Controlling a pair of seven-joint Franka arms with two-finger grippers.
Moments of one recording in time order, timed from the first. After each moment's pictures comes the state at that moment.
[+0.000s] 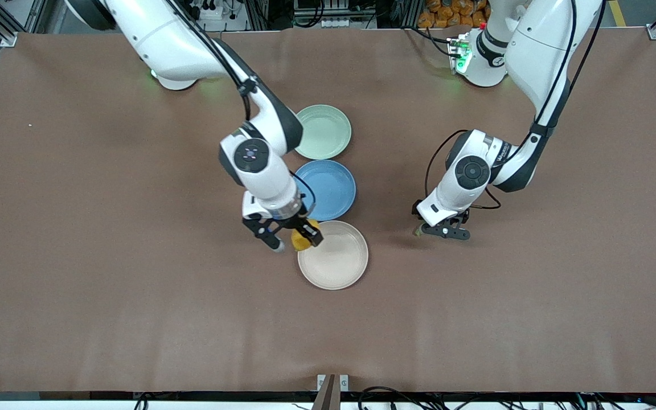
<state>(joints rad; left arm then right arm) -0.27 0.53 -0.14 -2.06 0.16 2.56 -0.32 0.54 0.71 0.13 -1.52 -0.03 2.50 1.38</state>
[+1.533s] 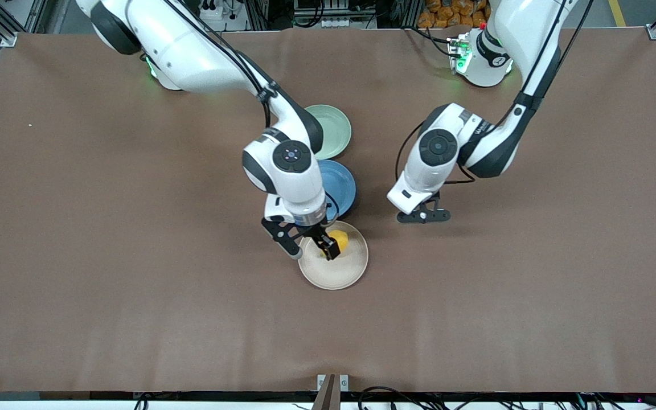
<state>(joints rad) -0.31 0.43 -0.28 -1.92 0.16 2.28 -0.70 0.55 0.81 0.16 -1.24 -0.26 2.27 1.61</state>
